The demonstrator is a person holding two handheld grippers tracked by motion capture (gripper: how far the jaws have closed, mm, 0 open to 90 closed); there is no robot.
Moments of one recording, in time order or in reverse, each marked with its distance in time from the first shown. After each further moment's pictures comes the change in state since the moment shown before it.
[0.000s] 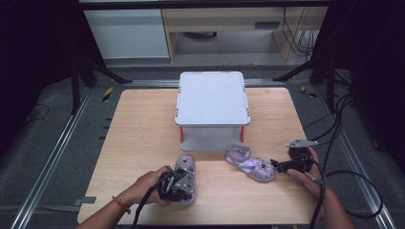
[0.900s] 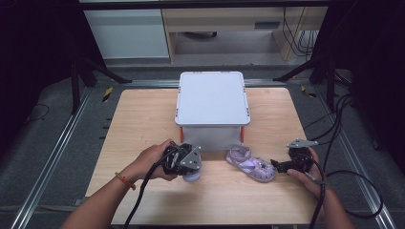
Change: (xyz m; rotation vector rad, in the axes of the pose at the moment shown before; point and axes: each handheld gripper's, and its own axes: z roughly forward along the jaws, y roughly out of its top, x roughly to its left) left arm 0.041 0.043 -0.051 -0.006 0.178 0.099; right arm 0.000 0.000 0.000 0.001 0.002 -0.003
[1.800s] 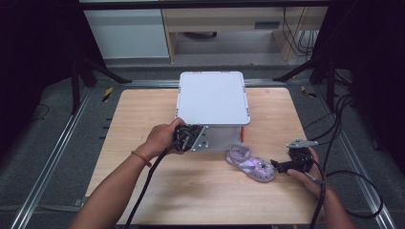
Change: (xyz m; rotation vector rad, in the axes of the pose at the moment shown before) left arm 0.052 0.003 0.031 -0.012 0.358 0.160; right arm 0.000 0.000 0.000 0.002 0.005 -0.004
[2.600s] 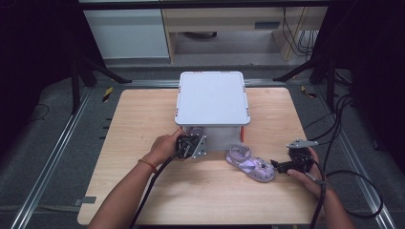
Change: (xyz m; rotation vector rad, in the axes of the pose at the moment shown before) left arm -0.036 -0.042 0.063 0.000 -0.030 -0.073; right arm 0.000 0.000 0.000 -0.003 0.003 -0.006
